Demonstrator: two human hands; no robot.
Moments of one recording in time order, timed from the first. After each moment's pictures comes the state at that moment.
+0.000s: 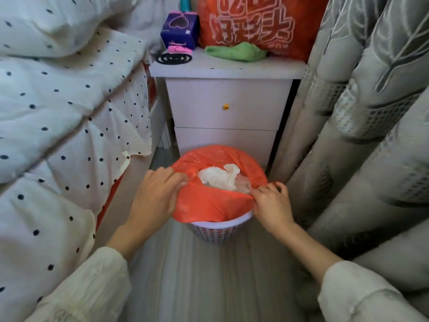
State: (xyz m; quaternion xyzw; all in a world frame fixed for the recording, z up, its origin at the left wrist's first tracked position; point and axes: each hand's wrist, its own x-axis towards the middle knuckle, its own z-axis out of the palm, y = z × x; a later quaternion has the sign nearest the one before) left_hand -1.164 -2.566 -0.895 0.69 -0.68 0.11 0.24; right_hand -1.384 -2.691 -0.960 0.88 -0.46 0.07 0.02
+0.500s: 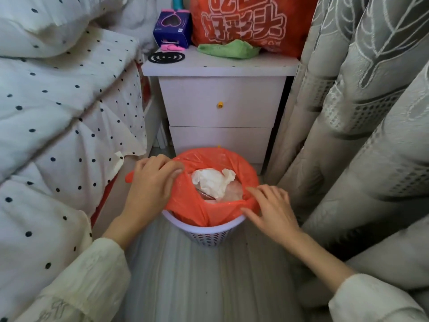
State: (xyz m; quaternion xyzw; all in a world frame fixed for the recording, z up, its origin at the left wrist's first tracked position) left_hand -1.162 -2.581 -0.886 0.70 -0.66 0.12 0.27; right_hand -1.409 -2.676 -0.961 0.89 -0.43 0.15 -0.04
